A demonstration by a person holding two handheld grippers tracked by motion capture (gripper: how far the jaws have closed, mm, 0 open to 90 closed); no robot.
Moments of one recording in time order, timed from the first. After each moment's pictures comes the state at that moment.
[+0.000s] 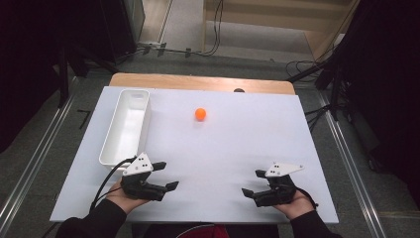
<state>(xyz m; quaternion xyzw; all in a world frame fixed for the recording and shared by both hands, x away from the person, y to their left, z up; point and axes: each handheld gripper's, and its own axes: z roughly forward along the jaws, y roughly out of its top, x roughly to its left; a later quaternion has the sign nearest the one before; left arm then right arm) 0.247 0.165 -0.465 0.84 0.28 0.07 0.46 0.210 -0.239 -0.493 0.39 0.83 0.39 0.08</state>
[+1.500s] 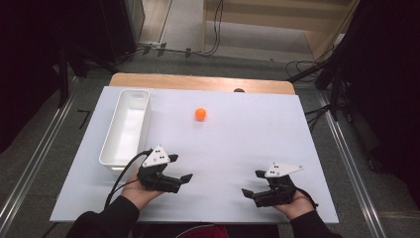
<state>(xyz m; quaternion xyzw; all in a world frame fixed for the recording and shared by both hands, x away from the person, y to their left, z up) 0.264 0.127 -0.464 0.84 0.27 0.08 0.45 0.210 -0.239 -0.494 0.39 0.83 0.39 0.08</state>
